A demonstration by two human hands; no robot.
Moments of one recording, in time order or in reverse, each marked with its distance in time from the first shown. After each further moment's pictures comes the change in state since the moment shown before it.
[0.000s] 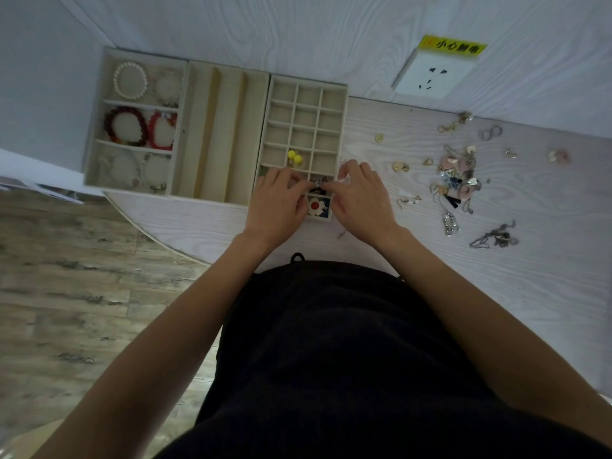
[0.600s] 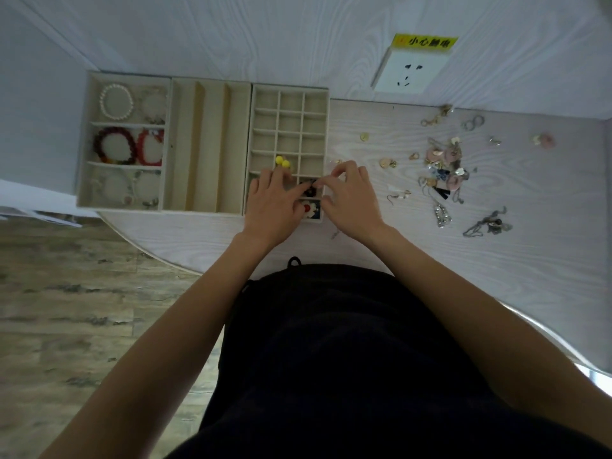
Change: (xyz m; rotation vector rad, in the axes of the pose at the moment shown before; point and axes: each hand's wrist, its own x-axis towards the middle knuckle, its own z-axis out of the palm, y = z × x) left_hand 0.009 0.007 0.000 0.118 -0.147 -0.030; right_hand -0.001 -0.006 -0.005 0.255 -0.082 0.240
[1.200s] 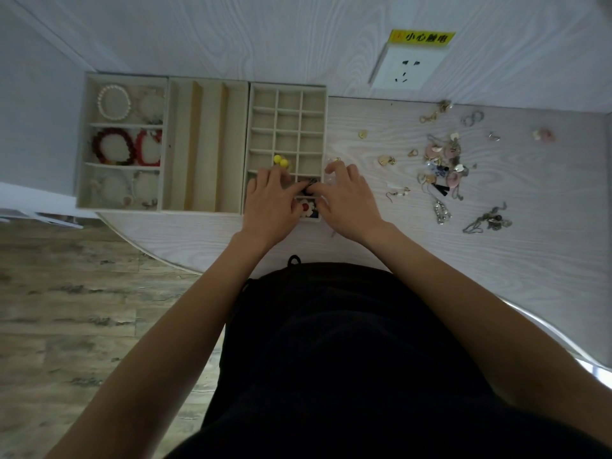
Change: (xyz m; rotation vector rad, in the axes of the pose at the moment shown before) left_hand 0.000 0.000 0.002 -0.021 0.030 -0.015; right_hand -0.001 0.002 0.006 -0.135 -0.016 -0.128
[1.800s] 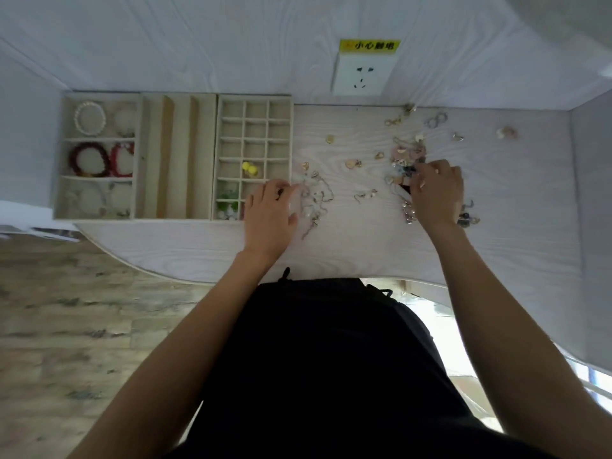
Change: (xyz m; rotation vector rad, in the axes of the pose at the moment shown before) left_hand -0.006 0.054 0.013 -0.092 0.119 -0.034; right_hand -0.050 0.167 -0.035 -0.093 0.260 0.550
